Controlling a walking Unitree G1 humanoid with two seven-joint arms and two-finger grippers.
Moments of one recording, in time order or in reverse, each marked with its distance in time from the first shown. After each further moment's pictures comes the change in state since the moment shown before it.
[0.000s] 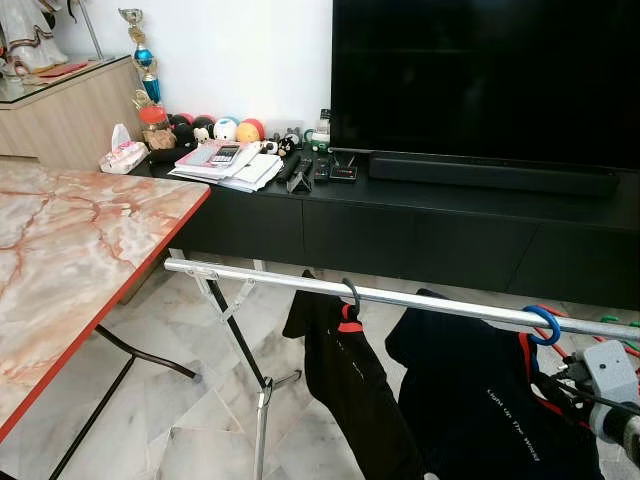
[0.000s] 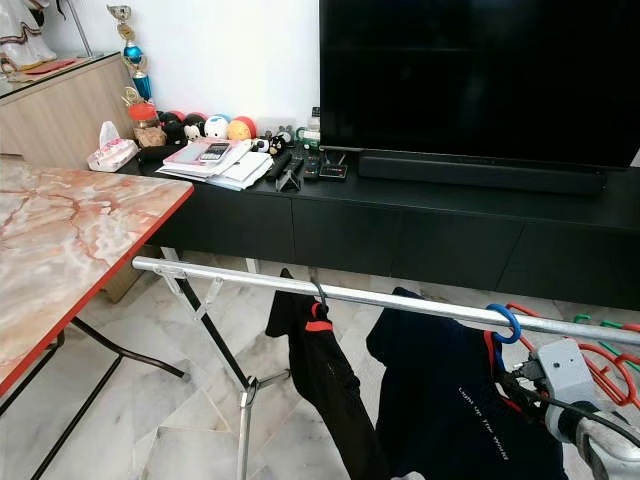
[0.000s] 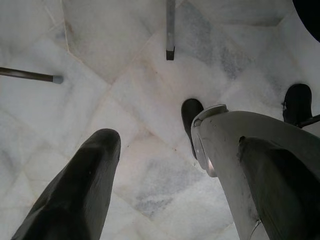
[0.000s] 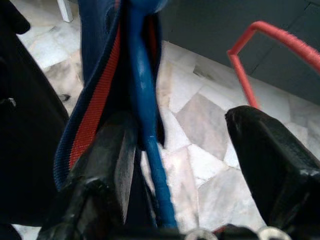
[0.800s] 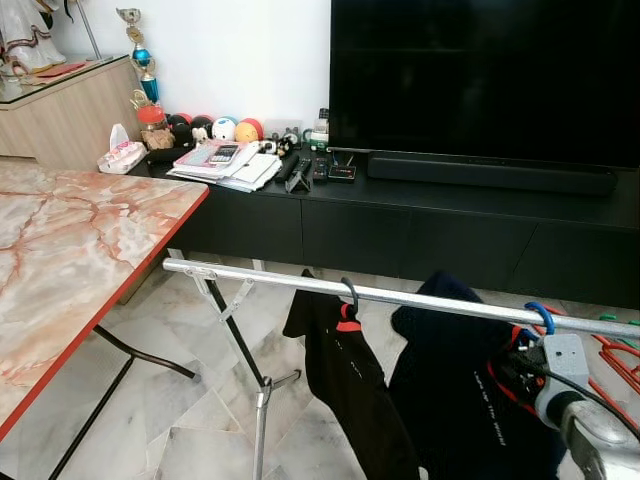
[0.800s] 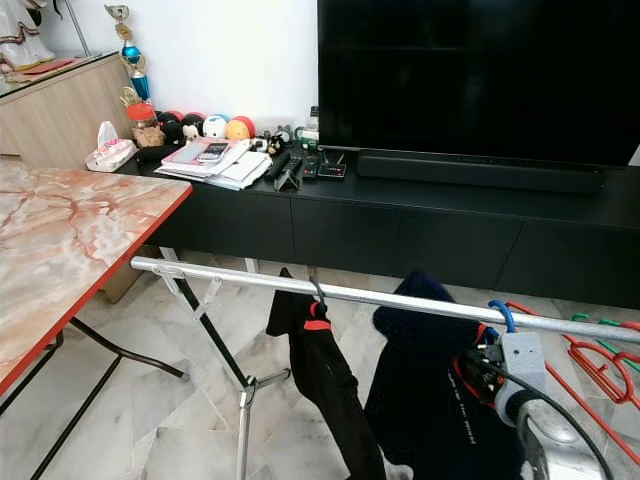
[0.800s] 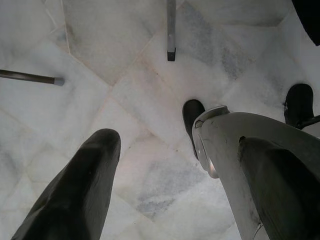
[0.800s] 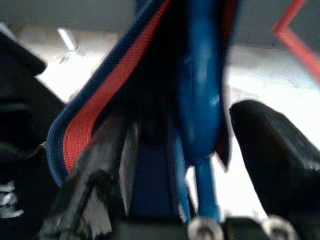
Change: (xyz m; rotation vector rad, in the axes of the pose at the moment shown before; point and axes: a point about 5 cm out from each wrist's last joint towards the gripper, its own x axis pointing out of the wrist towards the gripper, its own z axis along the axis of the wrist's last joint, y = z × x) left arm 0.000 0.001 0.002 0.007 -0.003 0.002; right arm 0.040 0.046 0.002 0.281 -0.024 -0.047
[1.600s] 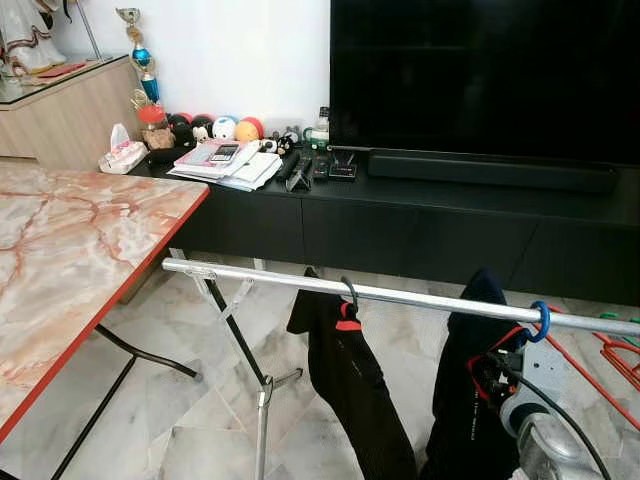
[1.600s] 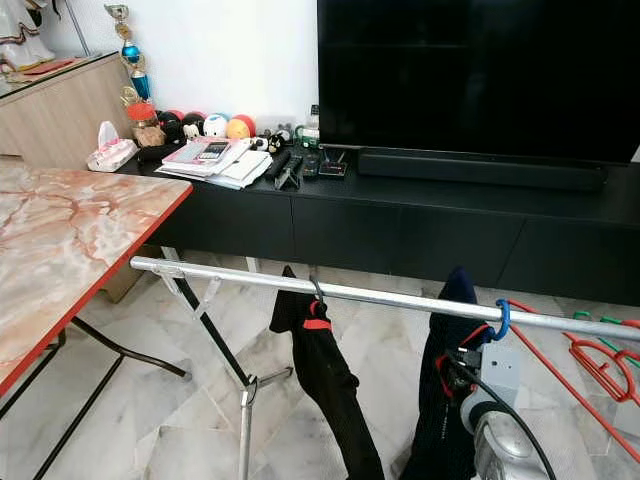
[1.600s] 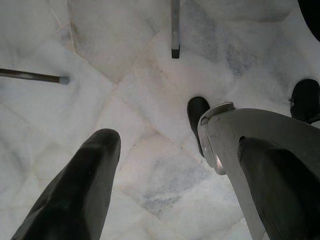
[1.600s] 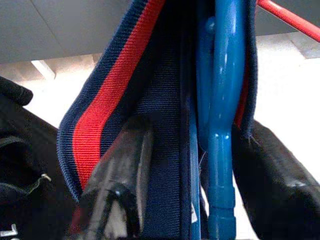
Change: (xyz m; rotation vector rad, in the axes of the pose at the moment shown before) left arm 0.000 0.002 0.000 0.014 0.002 0.004; right arm -0.001 0.034 -0.013 0.142 -0.011 -0.181
